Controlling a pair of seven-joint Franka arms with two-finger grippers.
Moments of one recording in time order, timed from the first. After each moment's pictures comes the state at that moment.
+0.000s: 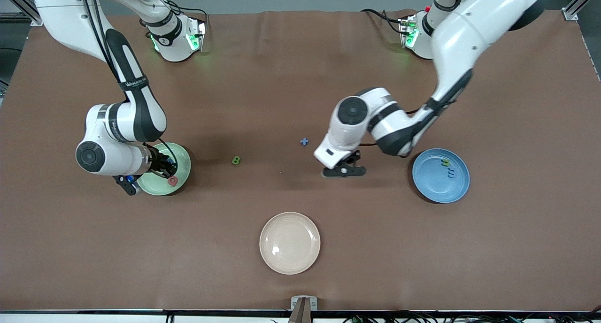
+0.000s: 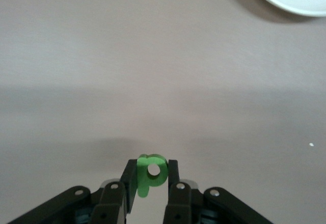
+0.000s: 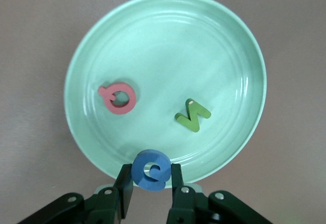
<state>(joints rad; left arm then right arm) 0.11 0.75 -0.86 -1.72 0.65 2.22 -1.03 0.20 0.43 -0.10 -1.96 0.15 2.10 0.80</state>
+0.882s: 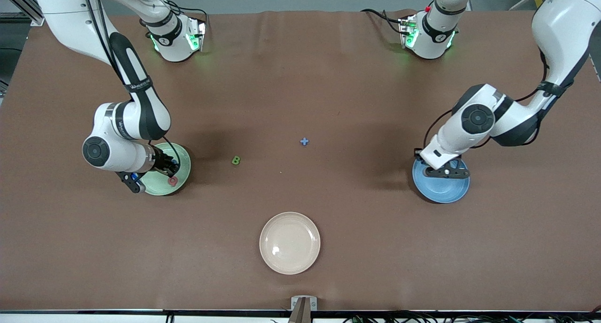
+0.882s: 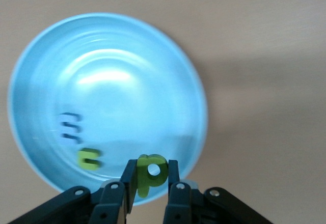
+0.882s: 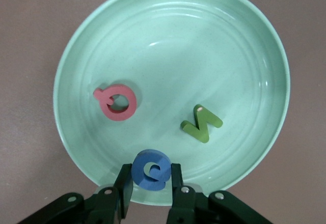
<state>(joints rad) 0.88 0.64 -1.10 -2.14 0.82 2.22 -0.63 0.19 0.43 -0.10 -2.02 0.18 2.22 0.77</state>
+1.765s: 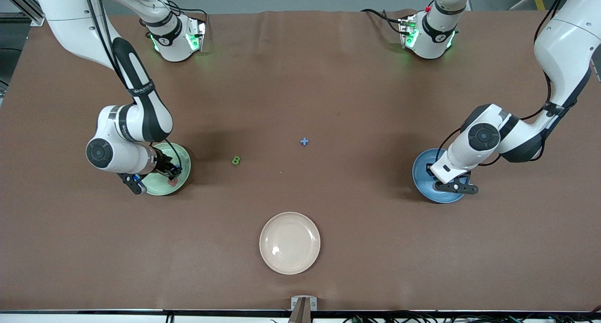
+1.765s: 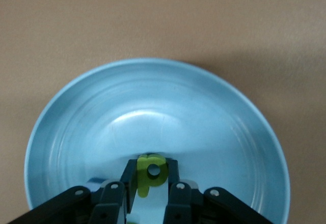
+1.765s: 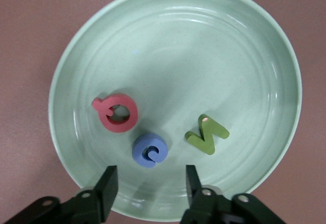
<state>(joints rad) 0.77 0.77 -0.92 -2.02 0.98 2.30 -0.60 0.19 0.46 -0.10 -2.02 0.18 2.25 0.77</state>
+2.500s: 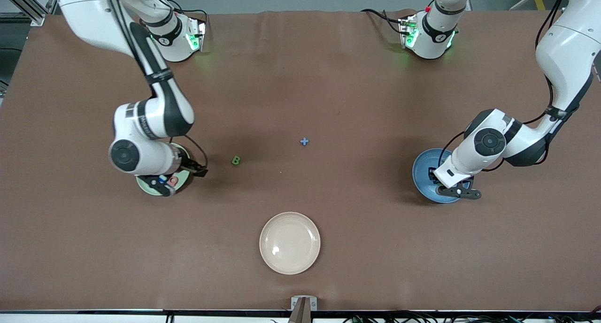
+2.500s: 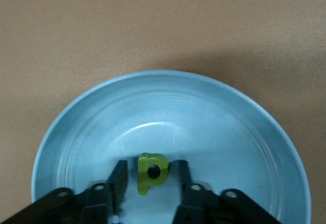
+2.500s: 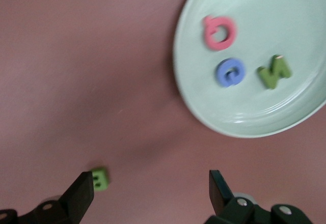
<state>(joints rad) 0.77 0.79 -0.91 -2.00 0.98 2.31 -0.55 0.36 0.45 -0.07 -1.85 0.18 2.05 0.72</state>
